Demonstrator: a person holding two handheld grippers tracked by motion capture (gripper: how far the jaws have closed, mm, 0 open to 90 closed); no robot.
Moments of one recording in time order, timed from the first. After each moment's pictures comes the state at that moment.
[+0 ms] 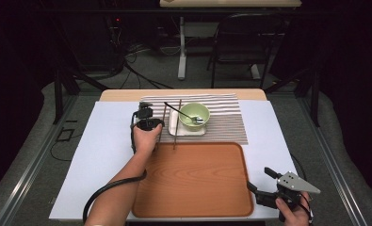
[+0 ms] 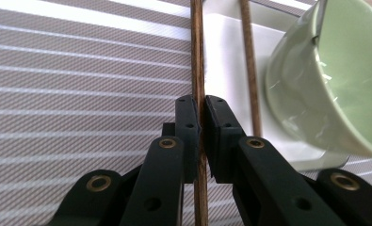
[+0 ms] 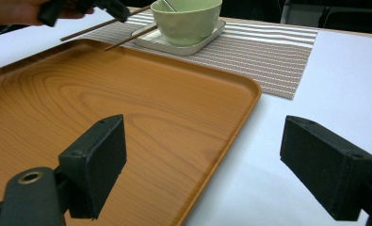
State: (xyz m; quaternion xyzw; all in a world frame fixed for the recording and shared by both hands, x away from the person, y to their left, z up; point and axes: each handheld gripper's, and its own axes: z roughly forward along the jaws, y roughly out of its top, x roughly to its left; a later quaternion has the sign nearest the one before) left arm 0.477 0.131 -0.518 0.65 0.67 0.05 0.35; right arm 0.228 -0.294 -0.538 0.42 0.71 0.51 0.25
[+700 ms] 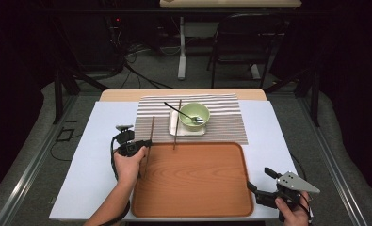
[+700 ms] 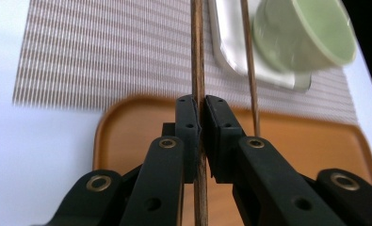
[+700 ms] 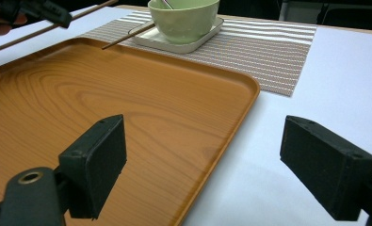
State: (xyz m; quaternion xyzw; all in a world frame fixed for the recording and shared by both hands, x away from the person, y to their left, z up) left arm 0.377 0.171 -0.519 0.62 0.68 0.02 0.40; right arm 0.229 -0.294 -0.539 0.42 0.71 0.50 0.25
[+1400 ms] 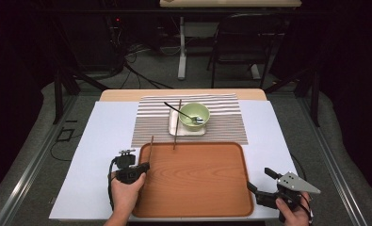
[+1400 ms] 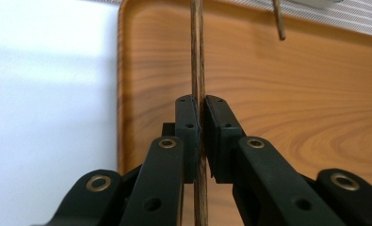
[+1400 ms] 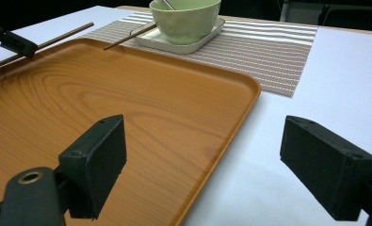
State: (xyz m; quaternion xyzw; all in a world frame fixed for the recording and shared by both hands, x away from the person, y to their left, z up) left arm 0.307 0.164 -0.532 0.66 0.66 0.07 0.35; right arm 0.227 -0.294 -0.538 0.42 0.71 0.51 0.25
